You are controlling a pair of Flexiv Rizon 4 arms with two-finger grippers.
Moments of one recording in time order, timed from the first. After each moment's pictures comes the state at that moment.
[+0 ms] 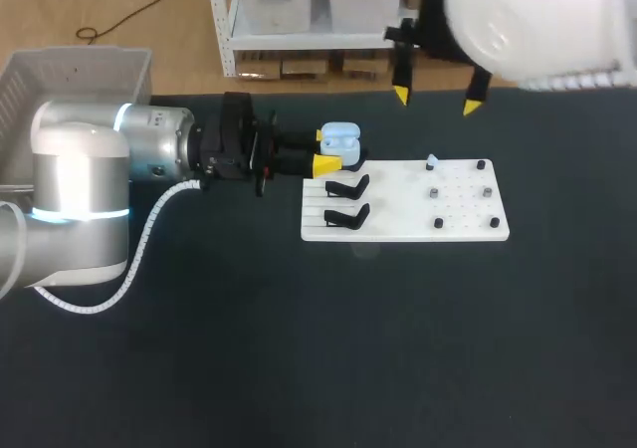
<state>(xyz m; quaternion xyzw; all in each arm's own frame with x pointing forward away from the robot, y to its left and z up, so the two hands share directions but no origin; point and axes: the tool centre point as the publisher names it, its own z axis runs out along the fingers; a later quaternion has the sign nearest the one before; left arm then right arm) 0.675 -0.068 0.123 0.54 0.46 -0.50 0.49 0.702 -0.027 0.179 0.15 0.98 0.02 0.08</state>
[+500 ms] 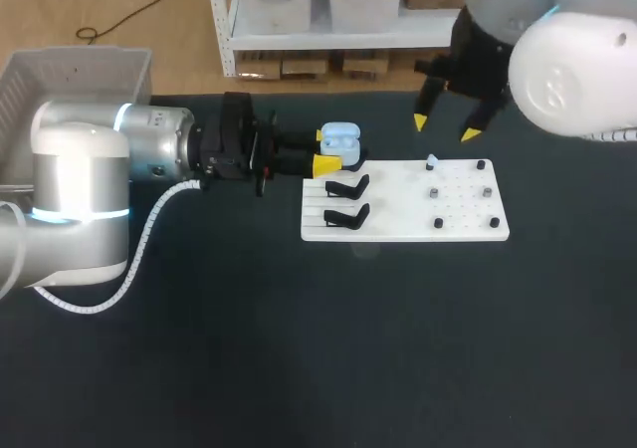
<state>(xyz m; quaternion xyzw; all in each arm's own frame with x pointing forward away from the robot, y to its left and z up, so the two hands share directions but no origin) 0.675 -0.068 0.123 0.54 0.46 -0.50 0.49 0.720 -0.045 0.116 0.09 0.99 0.11 0.08</state>
